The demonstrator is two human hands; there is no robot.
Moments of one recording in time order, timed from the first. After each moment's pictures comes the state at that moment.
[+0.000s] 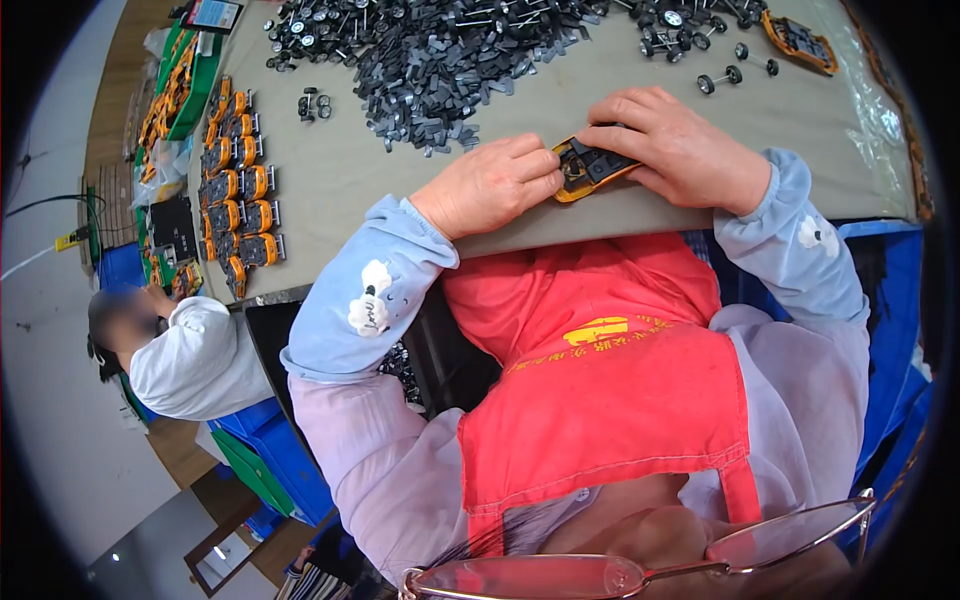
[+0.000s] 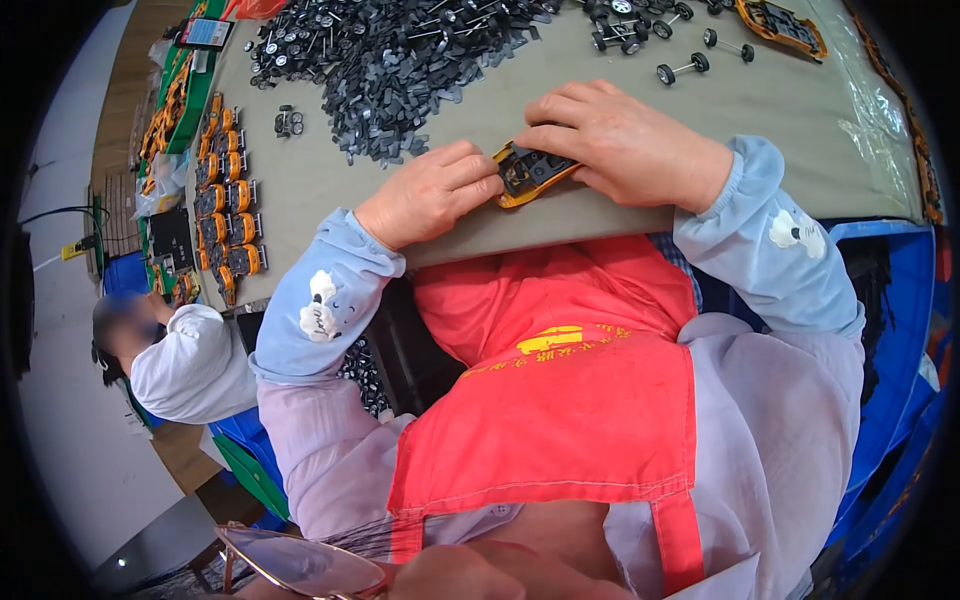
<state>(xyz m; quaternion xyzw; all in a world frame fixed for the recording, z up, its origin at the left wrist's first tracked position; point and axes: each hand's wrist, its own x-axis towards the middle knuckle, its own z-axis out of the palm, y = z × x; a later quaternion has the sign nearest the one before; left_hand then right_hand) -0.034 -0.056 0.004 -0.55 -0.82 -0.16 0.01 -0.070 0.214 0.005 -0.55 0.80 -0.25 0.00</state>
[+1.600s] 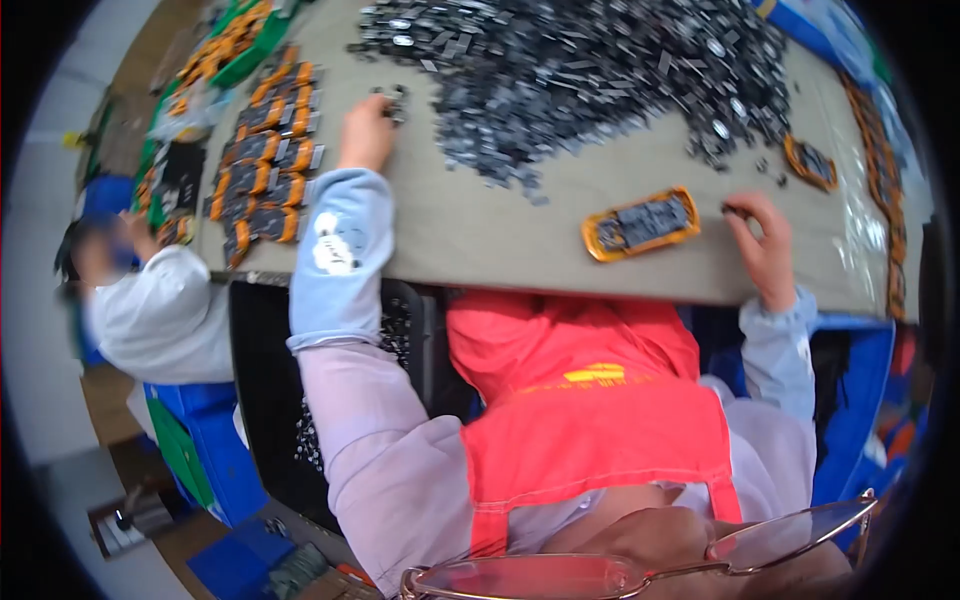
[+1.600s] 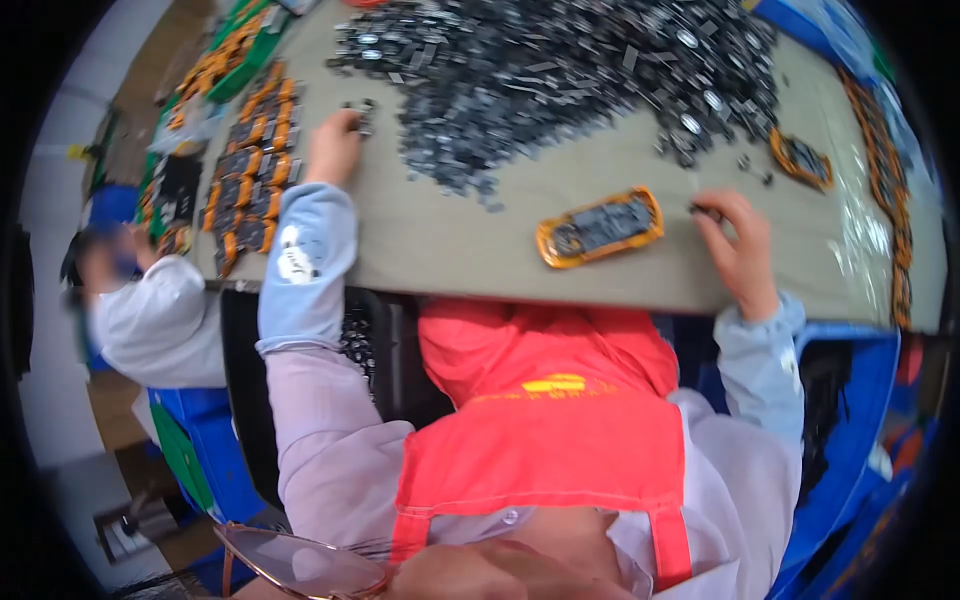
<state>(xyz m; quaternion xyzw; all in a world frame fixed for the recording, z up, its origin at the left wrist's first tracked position) -0.094 -0.281 -0.039 0.07 -0.97 -0.14 0.16 -0.060 0.280 -0.006 -0.27 0.87 -0.41 -0.09</state>
